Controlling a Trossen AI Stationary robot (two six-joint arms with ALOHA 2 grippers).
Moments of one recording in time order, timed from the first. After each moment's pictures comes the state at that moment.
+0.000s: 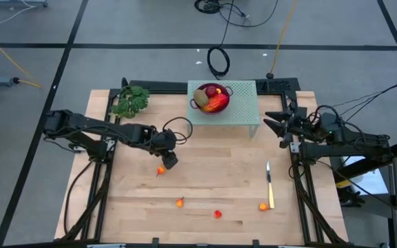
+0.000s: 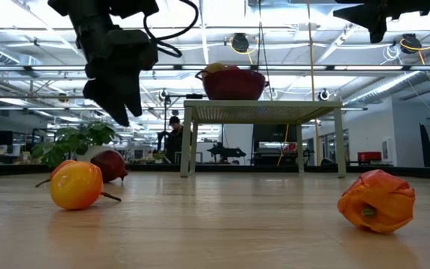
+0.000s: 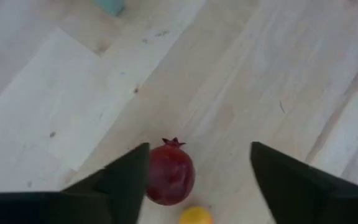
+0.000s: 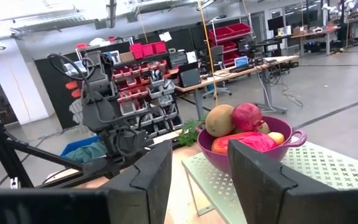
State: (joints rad) left arm -0.04 1.42 0.94 -0.64 -0.08 -0.67; right arm -0.06 0.34 0.53 -0.11 0.26 0.23
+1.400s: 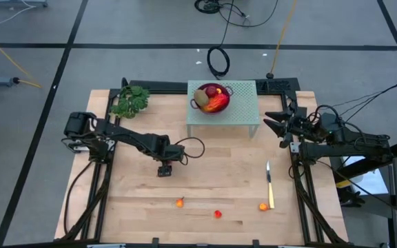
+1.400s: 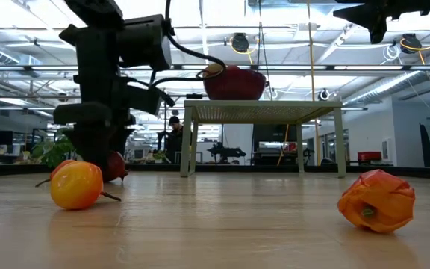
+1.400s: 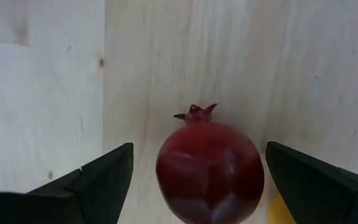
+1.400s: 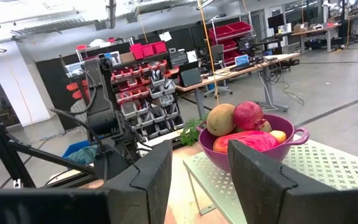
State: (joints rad) left arm -0.07 1.69 0.94 -0.69 -0.11 -0.15; right arm -0.06 0.34 0.53 -0.11 0.26 0.24
